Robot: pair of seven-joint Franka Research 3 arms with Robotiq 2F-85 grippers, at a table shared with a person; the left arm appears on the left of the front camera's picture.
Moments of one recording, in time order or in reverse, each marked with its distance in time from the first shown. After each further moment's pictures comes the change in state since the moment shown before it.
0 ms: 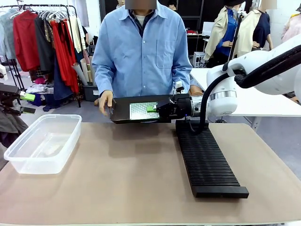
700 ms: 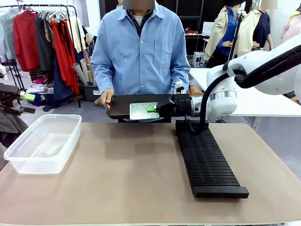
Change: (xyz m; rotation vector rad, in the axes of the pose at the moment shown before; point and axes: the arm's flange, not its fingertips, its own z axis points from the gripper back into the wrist) left arm 0.000 0.000 0.000 0.000 0.000 0.000; right arm 0.000 0.000 0.000 0.000 0.000 0.000
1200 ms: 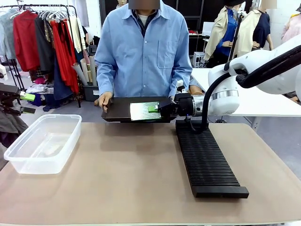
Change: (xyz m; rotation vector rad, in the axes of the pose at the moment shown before) left arm 0.000 0.000 0.000 0.000 0.000 0.000; right arm -0.001 0.006 0.008 0.030 0.041 0.081
